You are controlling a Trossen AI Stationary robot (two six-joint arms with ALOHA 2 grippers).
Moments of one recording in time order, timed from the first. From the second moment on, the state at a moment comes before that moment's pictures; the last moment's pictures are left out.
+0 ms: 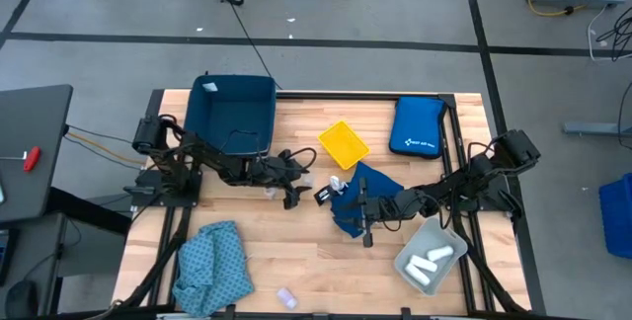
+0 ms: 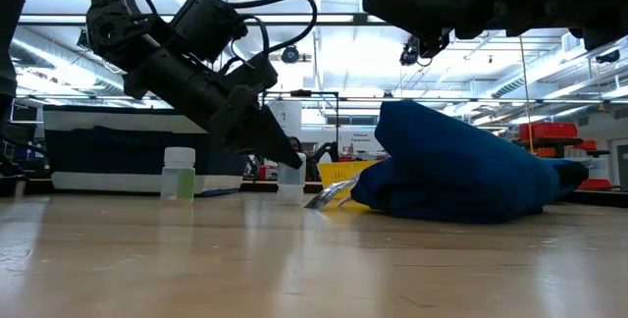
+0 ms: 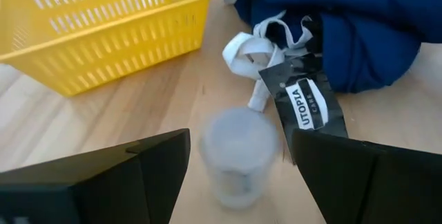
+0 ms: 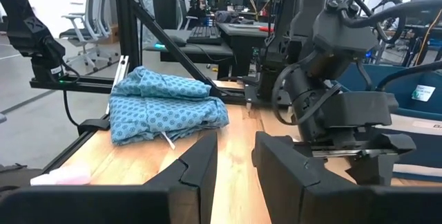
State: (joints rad) left arm -0.02 1.72 0.58 0.64 -0.21 -0.06; right arm 0.40 1.60 0.53 1.04 0.32 -0.06
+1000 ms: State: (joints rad) left arm -0.03 1.72 0.58 0.86 -0.22 -0.01; right arm 0.40 1.60 0.53 1.04 0.32 -0.07
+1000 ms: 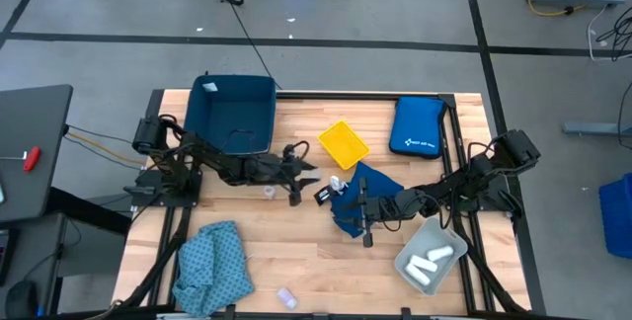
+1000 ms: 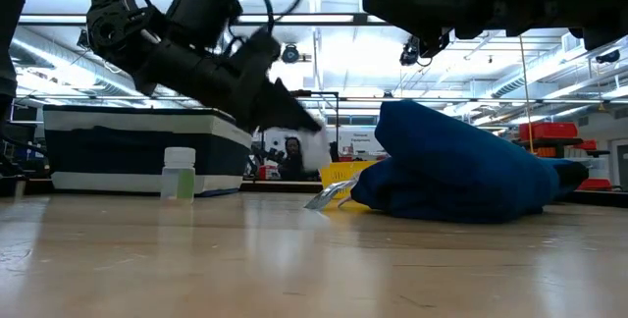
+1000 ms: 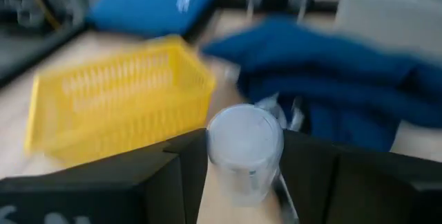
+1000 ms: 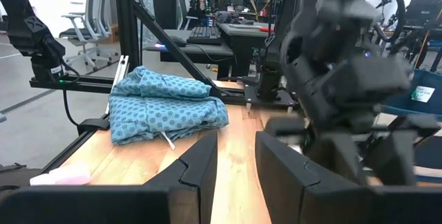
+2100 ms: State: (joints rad) left arm 0.23 2.02 0.80 1.37 0.05 -0.05; right arm 0.40 1.60 0.53 1.16 0.35 -0.20
